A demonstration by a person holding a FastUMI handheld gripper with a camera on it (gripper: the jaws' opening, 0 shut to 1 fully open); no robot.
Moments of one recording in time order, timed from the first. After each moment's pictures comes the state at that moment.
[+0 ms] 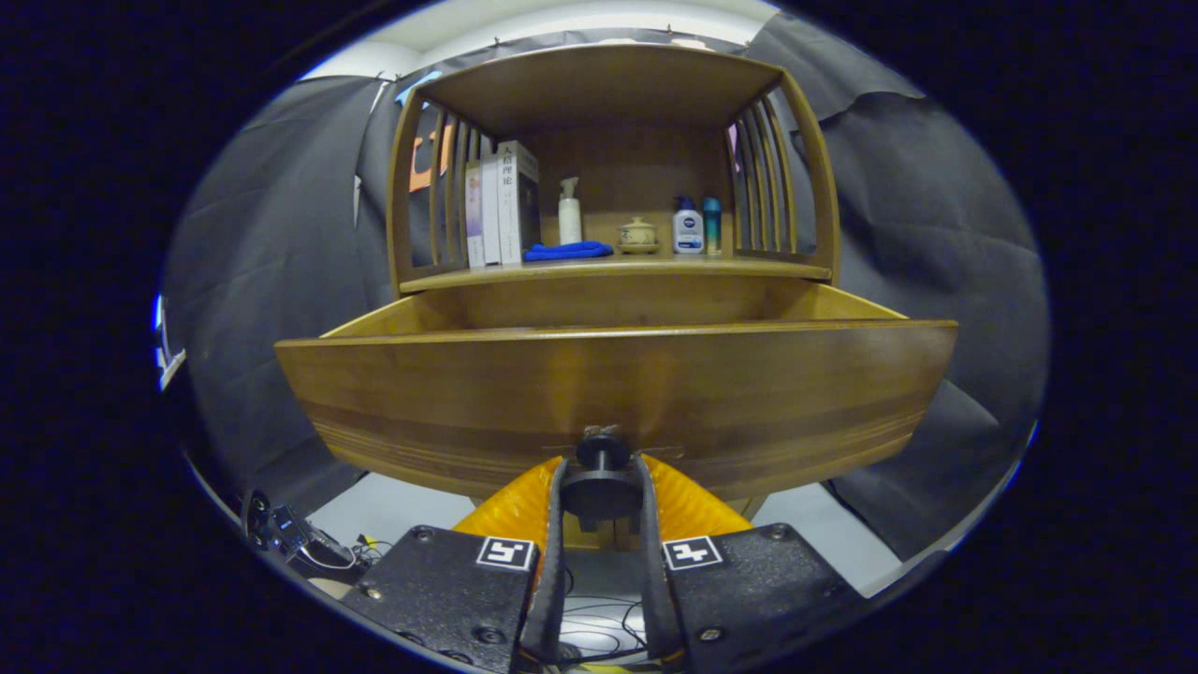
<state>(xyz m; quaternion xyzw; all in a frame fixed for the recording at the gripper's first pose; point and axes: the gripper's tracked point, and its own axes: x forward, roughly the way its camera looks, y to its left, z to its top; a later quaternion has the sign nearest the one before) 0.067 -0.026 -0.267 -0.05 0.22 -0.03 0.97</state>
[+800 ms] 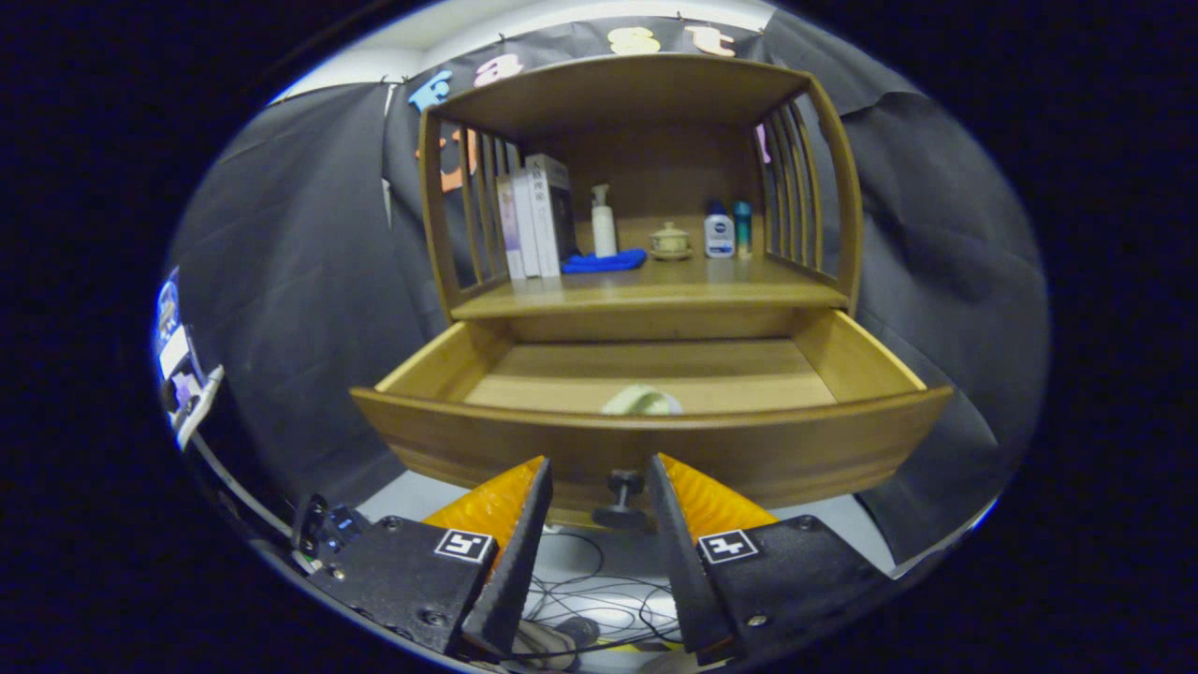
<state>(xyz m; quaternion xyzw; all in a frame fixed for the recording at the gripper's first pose) 0.048 0.007 -0.167 -0.01 0.28 0.04 0.96</state>
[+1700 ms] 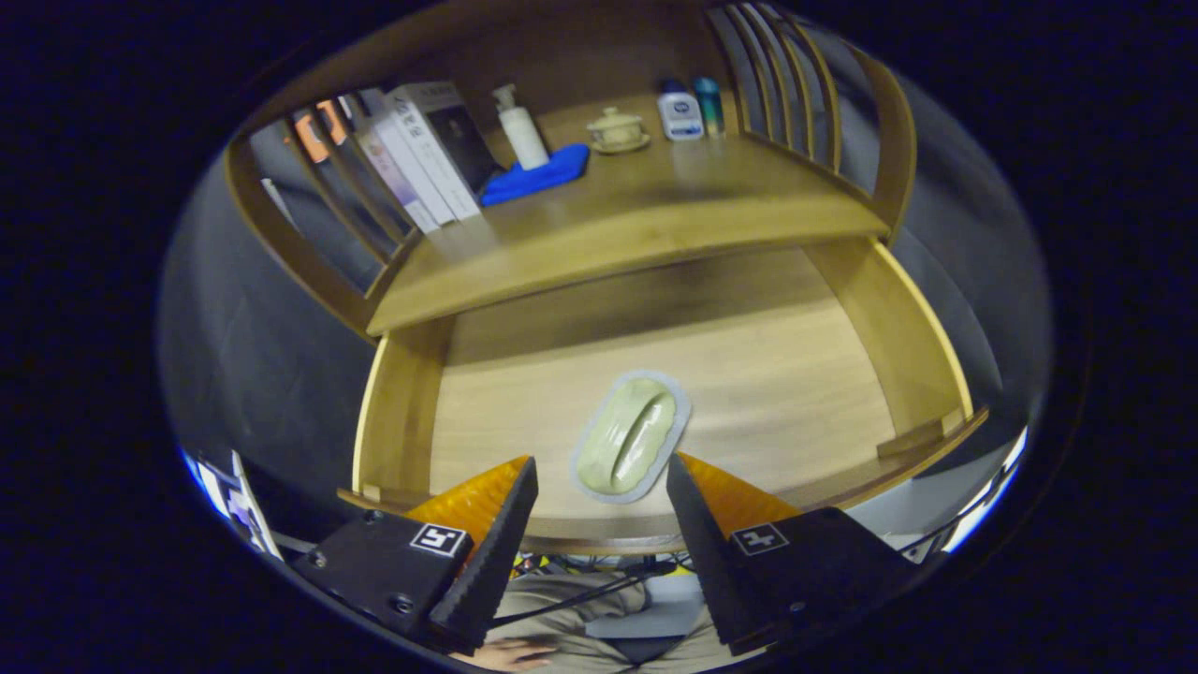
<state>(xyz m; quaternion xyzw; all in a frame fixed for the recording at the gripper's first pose) 0.146 -0.003 -0.195 0.12 0.52 -0.07 0.84</state>
